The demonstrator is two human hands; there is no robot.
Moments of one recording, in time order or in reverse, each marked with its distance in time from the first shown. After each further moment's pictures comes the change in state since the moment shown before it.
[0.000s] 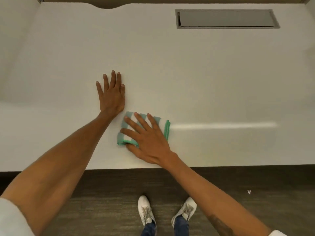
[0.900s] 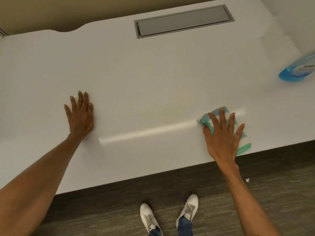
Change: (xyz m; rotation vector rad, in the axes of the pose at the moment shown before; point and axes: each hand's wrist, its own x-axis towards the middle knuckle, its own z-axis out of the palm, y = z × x) left_hand -0.004 0.005 0.001 0.009 0.017 -0.004; right_hand -0.204 0.198 -0.043 -0.064 0.146 1.060
